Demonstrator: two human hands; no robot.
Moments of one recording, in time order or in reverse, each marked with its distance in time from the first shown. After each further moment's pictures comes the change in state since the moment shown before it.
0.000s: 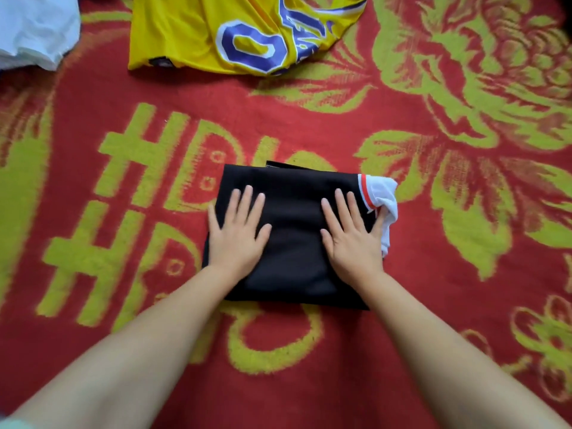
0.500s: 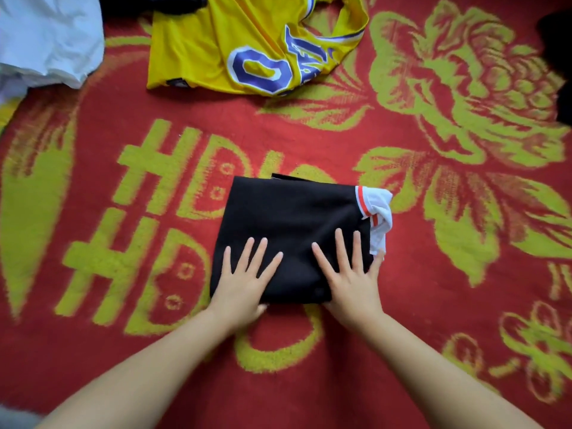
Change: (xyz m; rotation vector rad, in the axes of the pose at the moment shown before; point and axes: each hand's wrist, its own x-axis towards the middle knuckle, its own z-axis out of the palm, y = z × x) left_hand -0.072 0.004 -0.013 0.164 -0.139 0.338; right_hand -0.058 -0.015 -0.024 -0.084 -0.150 -0.064
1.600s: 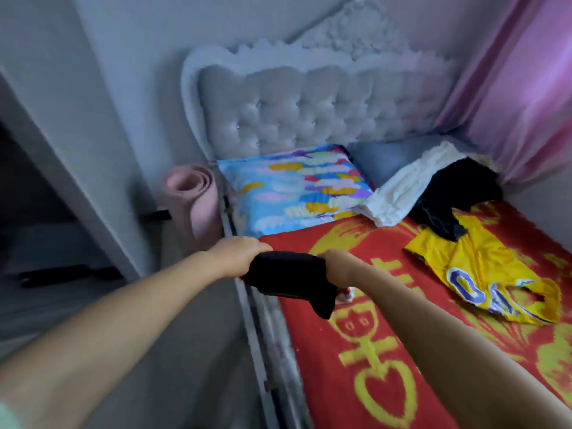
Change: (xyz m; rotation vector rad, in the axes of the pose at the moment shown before) left_hand -0.467 -0.051 -0.253 -0.337 0.192 -0.743; right_hand -0.144 -0.308 -0.345 -0.256 -0.189 -0.919
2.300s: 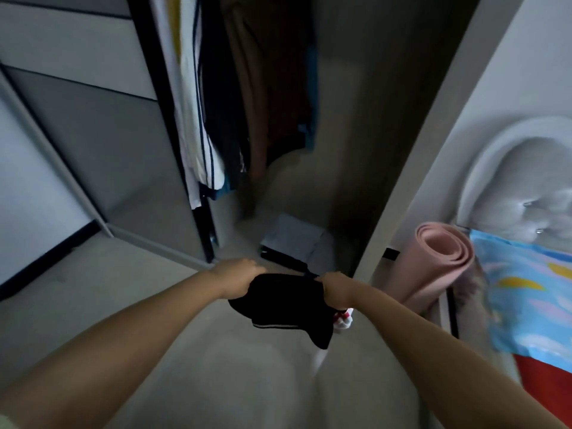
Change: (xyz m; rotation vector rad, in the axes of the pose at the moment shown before) left_hand -0.532 -0.385 0.066 -0.176 0.040 -0.742; right_hand 0.111 -0.657 0.020 -0.271 -0.117 -0.714
